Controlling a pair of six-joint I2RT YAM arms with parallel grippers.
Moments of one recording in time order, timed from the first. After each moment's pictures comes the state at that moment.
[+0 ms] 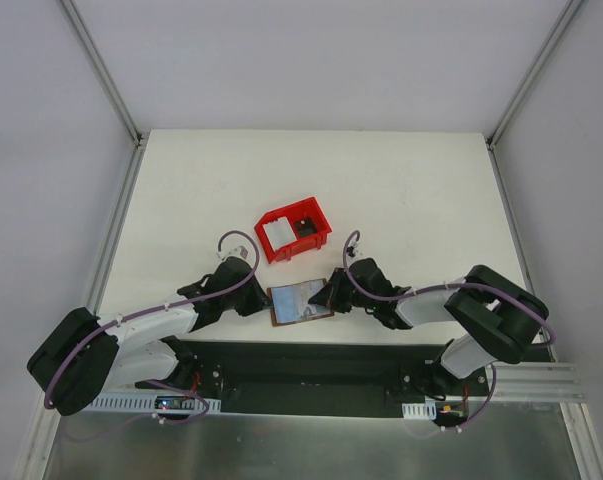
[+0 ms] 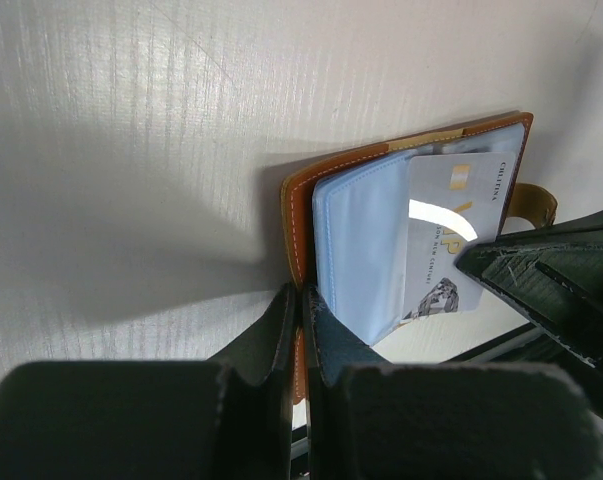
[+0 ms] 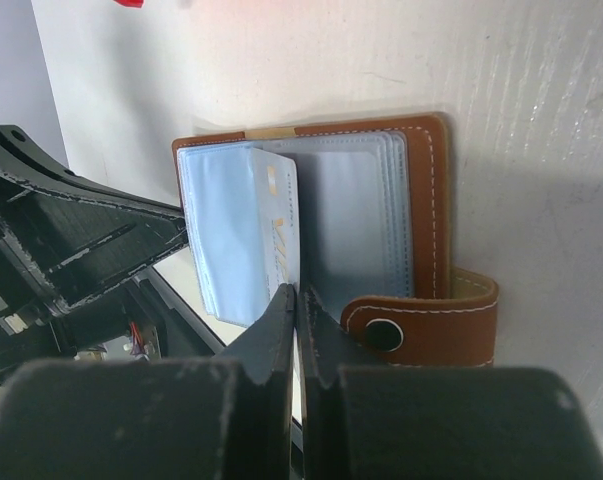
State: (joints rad) left arm -0.71 1.10 0.32 -0.06 0.06 -1.04; right arm 0.88 1.54 0.39 0.54 -0.18 1.09
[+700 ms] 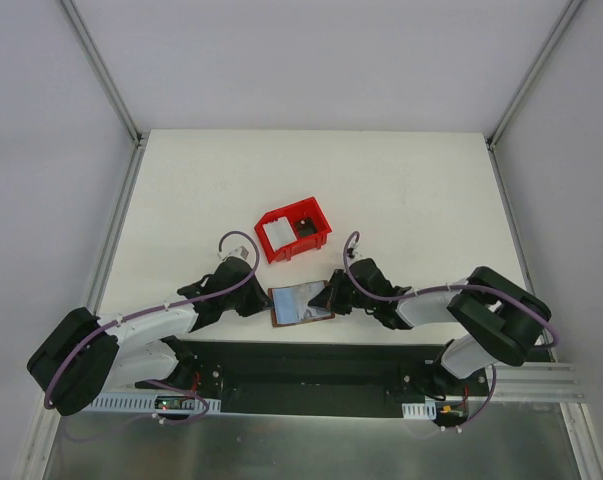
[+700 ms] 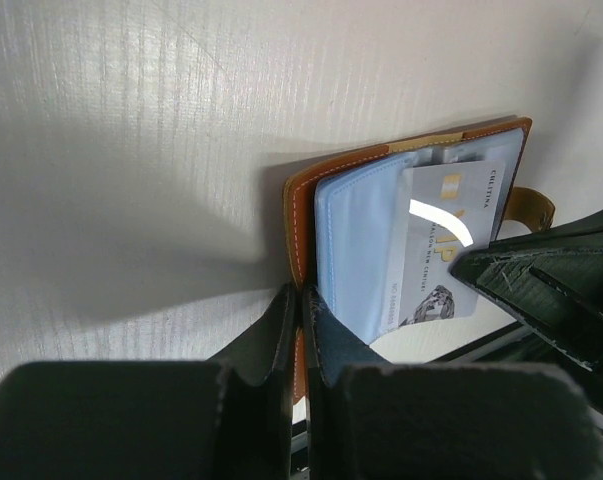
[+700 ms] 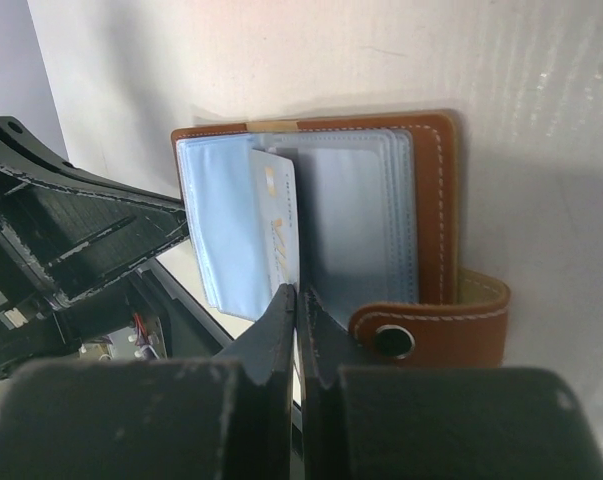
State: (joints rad) left arm -0.71 1.10 0.32 -0.06 0.07 -1.05; right arm 0.88 1.51 0.38 0.51 -0.18 1.11
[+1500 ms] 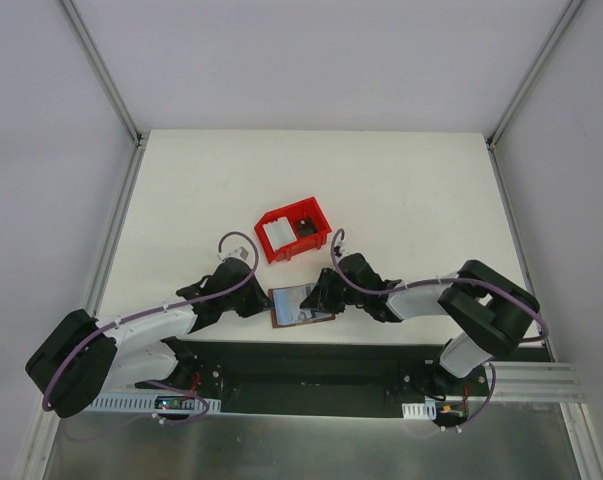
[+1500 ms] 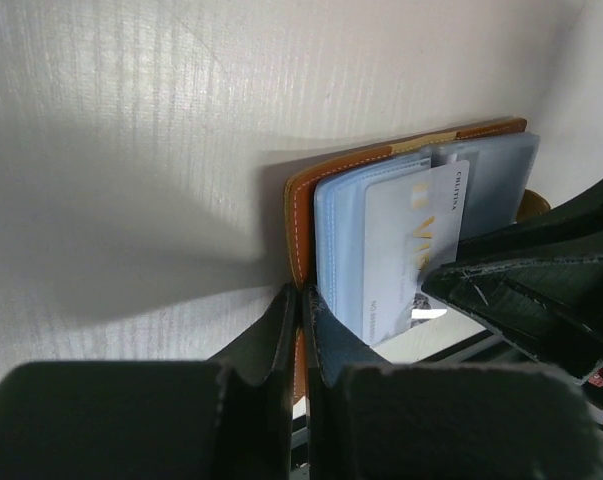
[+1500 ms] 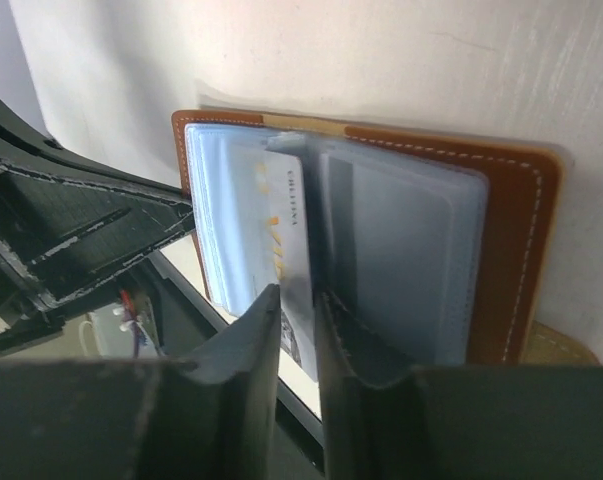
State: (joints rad) left arm -0.71 1.09 0.31 -0.06 0.07 -1.05; right arm 0.89 1.61 0.48 0.46 -0.26 1.07
